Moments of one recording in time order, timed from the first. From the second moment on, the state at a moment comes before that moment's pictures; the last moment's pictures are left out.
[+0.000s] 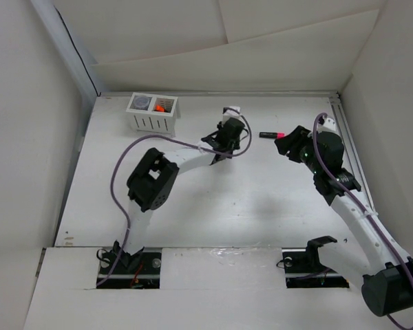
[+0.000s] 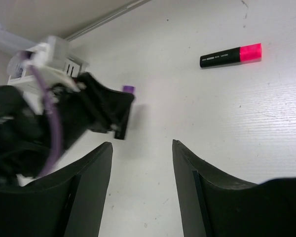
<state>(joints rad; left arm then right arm) -0.79 2.17 1.60 -0.06 -0.43 -0.43 0.23 0.95 0.80 -0.15 -0.03 0.59</state>
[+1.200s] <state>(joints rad) -0.28 2.08 1.70 0.14 -0.57 -0.21 0.32 1.01 0.74 -0.05 -0.10 0.59</state>
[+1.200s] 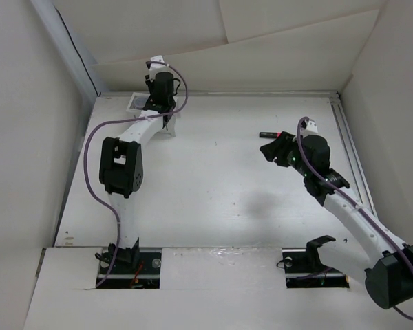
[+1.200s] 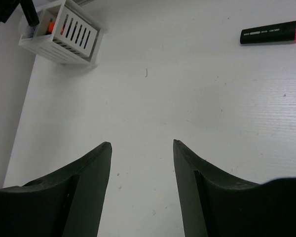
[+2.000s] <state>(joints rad) -0.25 2.17 1.76 0.25 -0.65 -0.08 0.35 1.01 0.74 -0.04 -0.11 0.57</state>
